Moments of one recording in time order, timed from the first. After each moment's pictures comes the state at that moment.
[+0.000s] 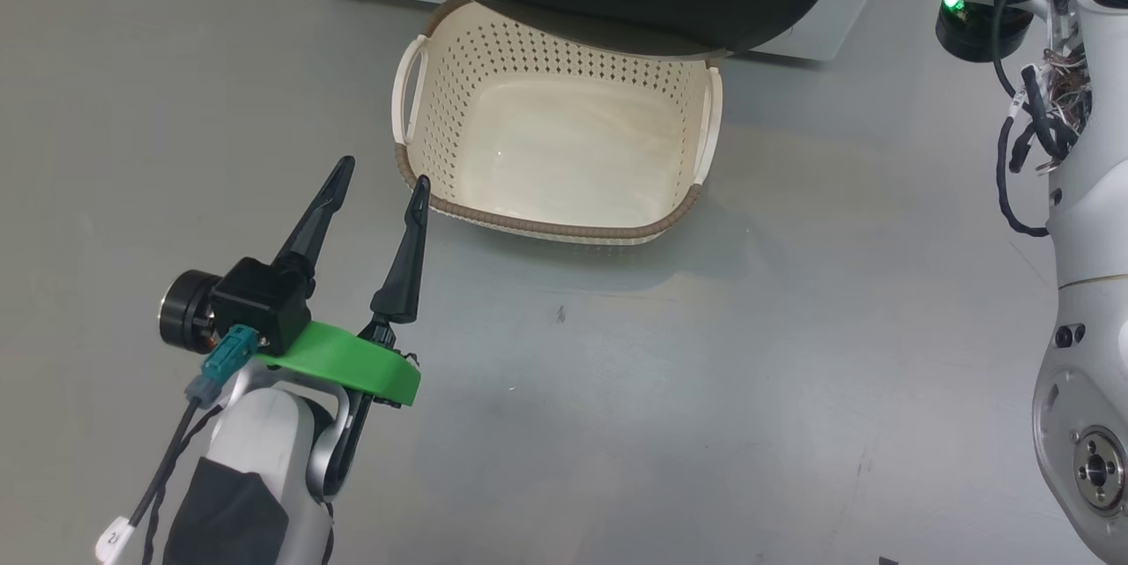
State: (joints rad) left arm -0.37 0.02 -0.26 0.26 -0.27 -0.11 -0.25; right arm -1.14 -0.08 -0.08 0.70 1.39 -0.09 0.78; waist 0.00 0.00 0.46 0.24
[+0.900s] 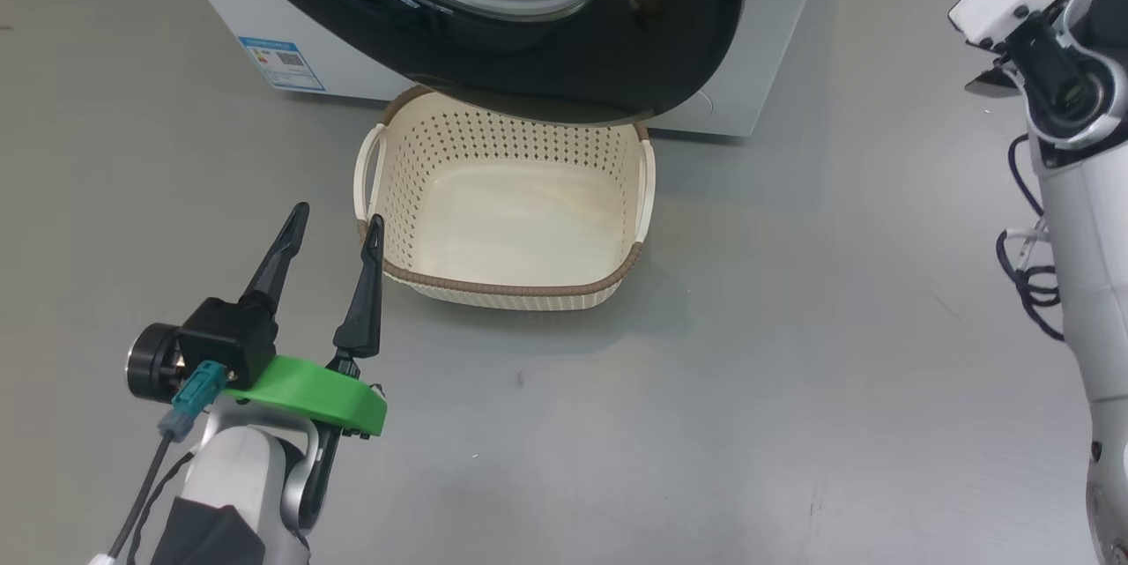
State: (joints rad) left arm -0.30 0.02 -0.17 0.28 -0.25 -0.10 -0.25; right arm -0.91 -0.24 0.19 0.53 0.89 0.12 0.36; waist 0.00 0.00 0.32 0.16
